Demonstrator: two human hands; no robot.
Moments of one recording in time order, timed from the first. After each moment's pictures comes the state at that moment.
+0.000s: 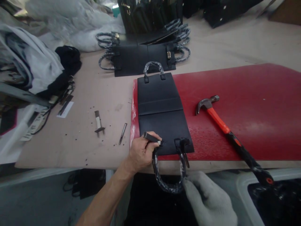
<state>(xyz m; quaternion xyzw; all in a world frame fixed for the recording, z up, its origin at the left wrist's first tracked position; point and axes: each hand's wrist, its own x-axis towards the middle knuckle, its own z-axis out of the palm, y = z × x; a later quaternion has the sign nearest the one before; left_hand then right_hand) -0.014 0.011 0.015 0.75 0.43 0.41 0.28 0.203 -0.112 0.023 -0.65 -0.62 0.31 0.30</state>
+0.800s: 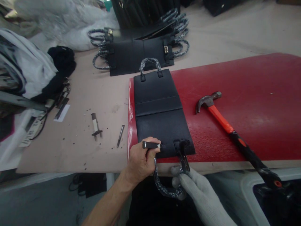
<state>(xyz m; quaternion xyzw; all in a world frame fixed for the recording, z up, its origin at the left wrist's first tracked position) -0.005 0.001 0.010 0.76 0.43 0.44 0.19 0.192 -0.093 0.009 -0.60 -0.32 0.67 0.29</state>
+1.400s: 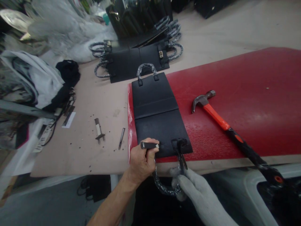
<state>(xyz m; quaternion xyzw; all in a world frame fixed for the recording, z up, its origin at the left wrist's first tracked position) 0.001 -0.004 0.011 0.78 0.46 0.41 0.14 0.195 -0.099 0.004 -0.58 -0.35 0.68 0.26</state>
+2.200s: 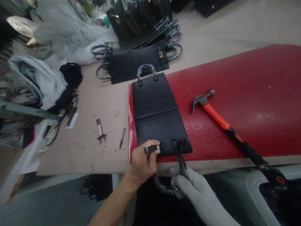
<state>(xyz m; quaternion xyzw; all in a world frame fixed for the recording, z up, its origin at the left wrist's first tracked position) 0.005 -0.008 0.005 0.79 0.43 0.43 0.11 0.194 -0.092 0.009 -0.55 -0.35 0.70 0.28</state>
